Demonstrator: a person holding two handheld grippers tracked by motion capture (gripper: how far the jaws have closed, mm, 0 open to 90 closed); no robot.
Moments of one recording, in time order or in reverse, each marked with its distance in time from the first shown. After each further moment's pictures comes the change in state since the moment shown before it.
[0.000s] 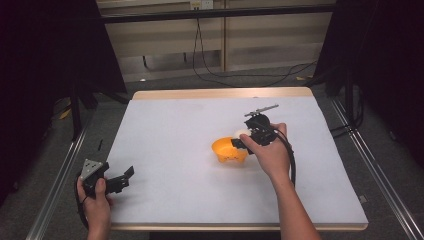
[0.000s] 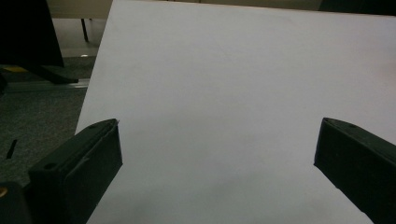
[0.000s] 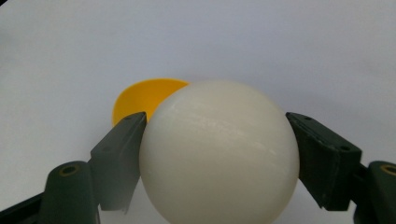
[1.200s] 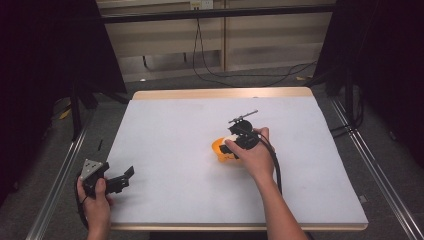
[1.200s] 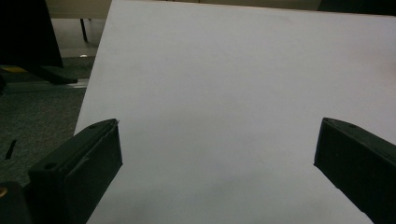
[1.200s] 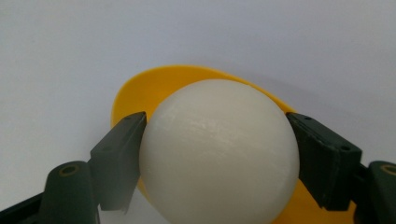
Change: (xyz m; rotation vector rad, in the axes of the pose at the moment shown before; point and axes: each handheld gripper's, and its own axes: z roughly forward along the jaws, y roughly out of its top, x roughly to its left) left arm 0.000 0.000 0.000 0.000 -0.003 0.000; right arm 0.021 -0.002 0.046 0.076 -0.009 -0.025
